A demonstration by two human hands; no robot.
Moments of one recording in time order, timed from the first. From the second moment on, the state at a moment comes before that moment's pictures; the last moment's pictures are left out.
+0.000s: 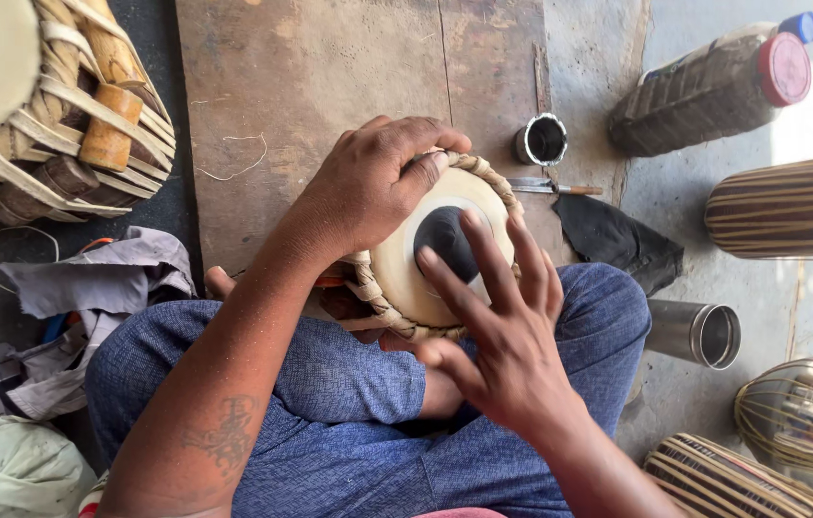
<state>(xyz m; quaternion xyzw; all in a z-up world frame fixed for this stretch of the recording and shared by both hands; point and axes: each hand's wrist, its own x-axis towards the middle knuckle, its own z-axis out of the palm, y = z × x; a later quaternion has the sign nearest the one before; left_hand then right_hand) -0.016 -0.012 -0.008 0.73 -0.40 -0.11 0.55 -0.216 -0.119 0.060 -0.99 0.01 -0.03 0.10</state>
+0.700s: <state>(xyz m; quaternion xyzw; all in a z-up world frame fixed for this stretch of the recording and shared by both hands) -0.035 -0.011 0.018 0.83 -0.28 -0.06 0.48 -0.207 -0.139 0.070 -0.98 0.06 -0.06 0.19</state>
